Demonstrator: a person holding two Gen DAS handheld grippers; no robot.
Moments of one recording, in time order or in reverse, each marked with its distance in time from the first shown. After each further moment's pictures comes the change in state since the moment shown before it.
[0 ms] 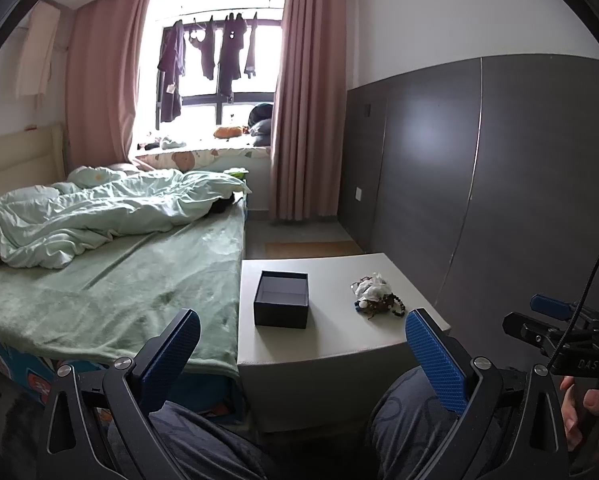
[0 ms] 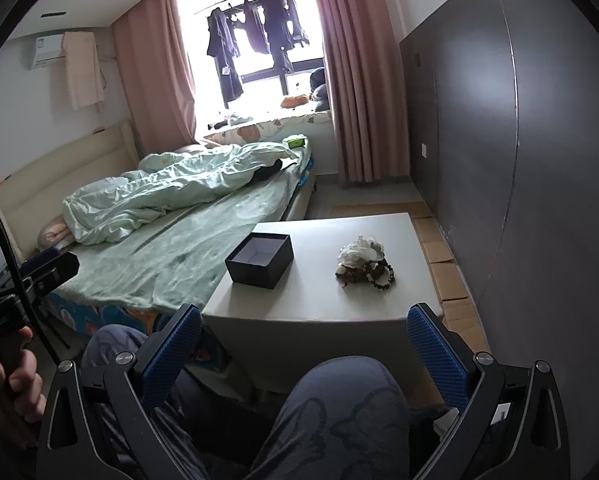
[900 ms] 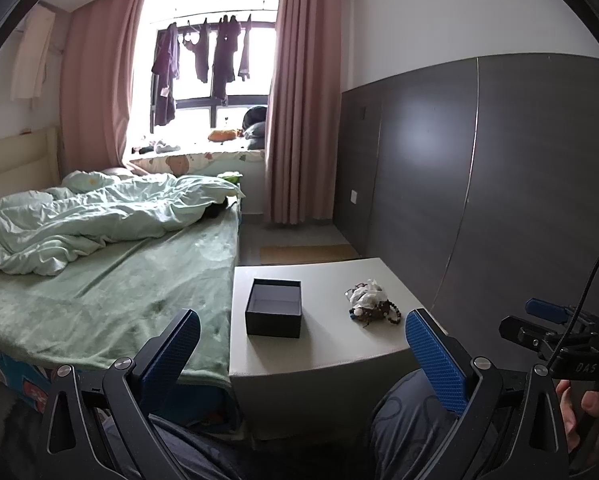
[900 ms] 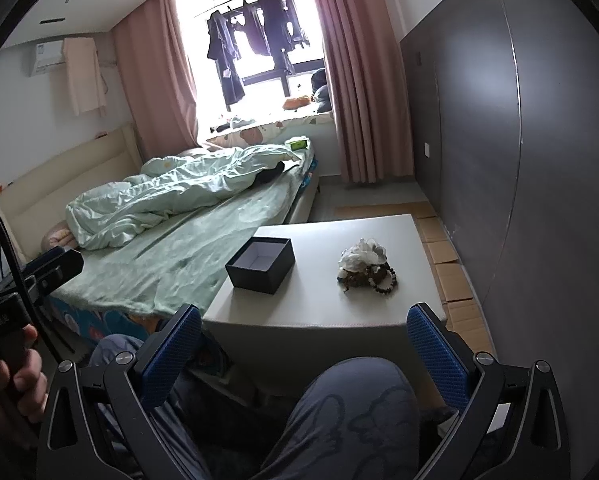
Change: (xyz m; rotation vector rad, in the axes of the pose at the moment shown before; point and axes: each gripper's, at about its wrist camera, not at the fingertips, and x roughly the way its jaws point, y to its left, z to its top) left arm 0.010 -0.003 0.010 0.008 -0.010 -0.021; right arm 0.007 -0.006 0.005 0.012 -0.009 0.018
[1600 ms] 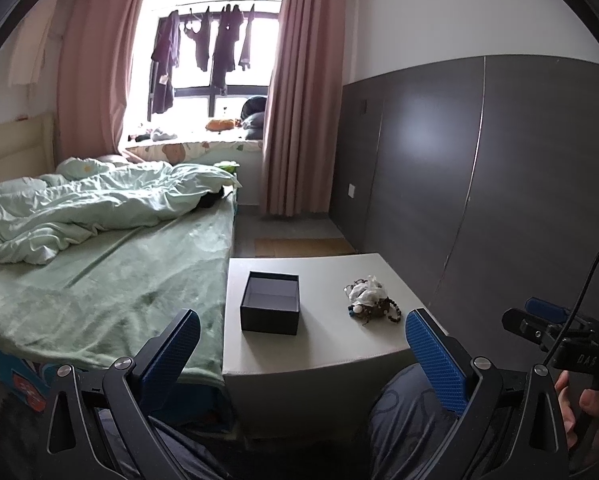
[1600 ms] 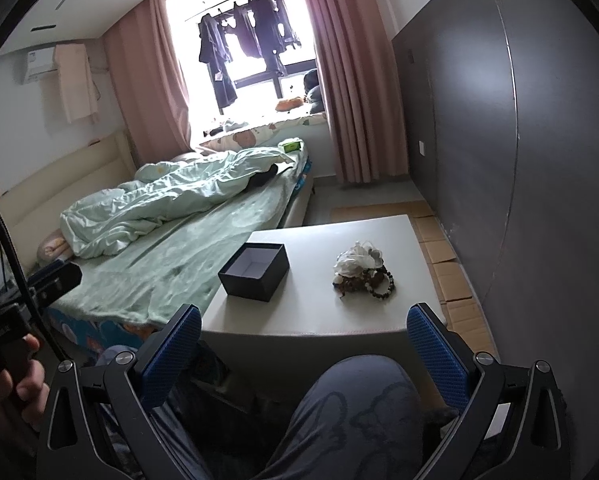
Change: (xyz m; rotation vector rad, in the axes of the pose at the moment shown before) left arm 0.018 0.010 -0.001 -0.032 0.033 -0.029; right arm 0.015 -0.011 0.006 0.036 -0.001 -0.014
